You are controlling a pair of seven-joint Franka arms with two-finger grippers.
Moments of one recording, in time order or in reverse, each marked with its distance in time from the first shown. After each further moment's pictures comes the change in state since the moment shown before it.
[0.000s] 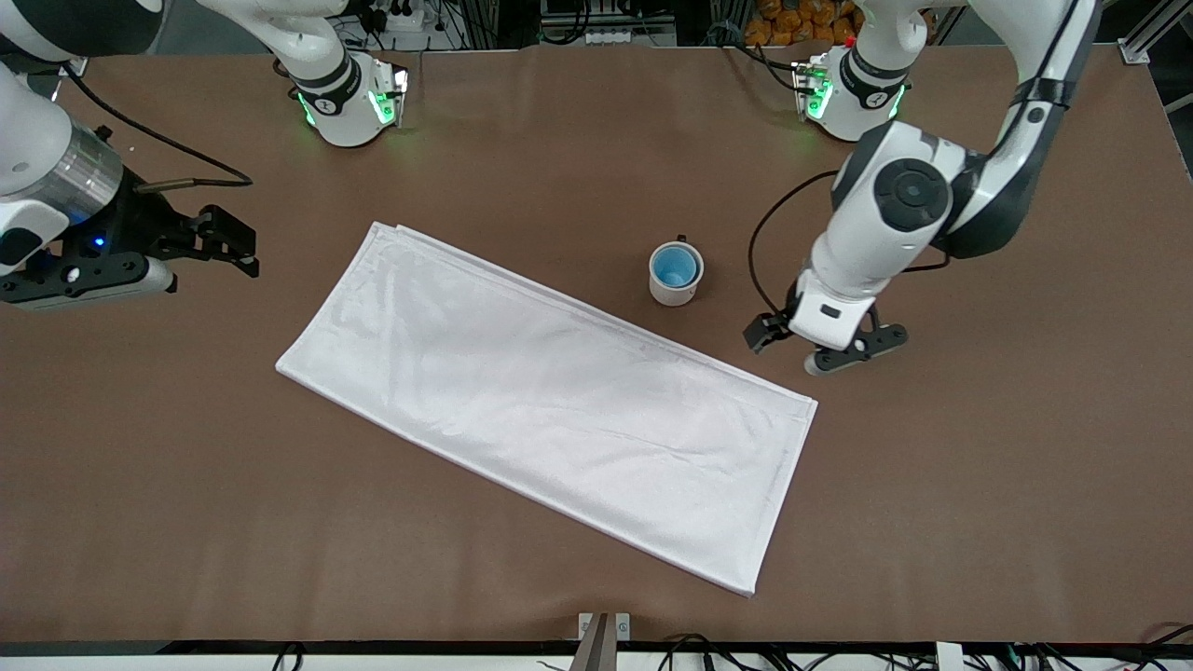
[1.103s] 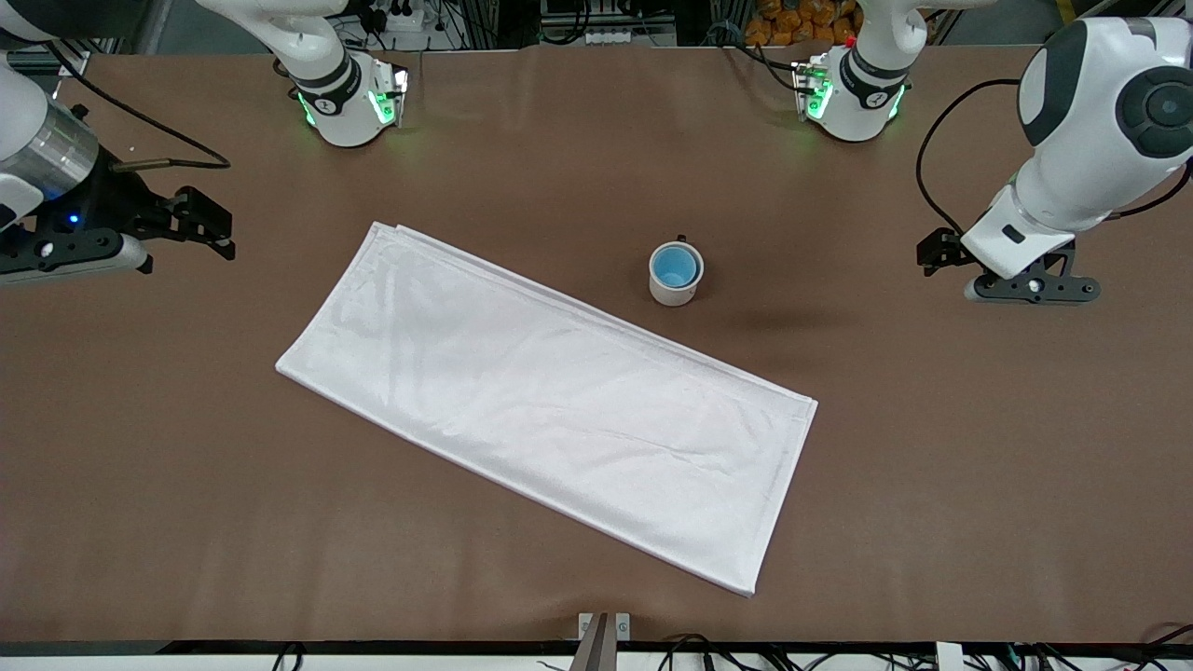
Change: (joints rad) left arm -0.141 -0.325 0.454 -0.122 -0.003 -0.312 0.748; right arm 0.024 -0.089 -0.075 -0.105 0.000 0.013 -0.045
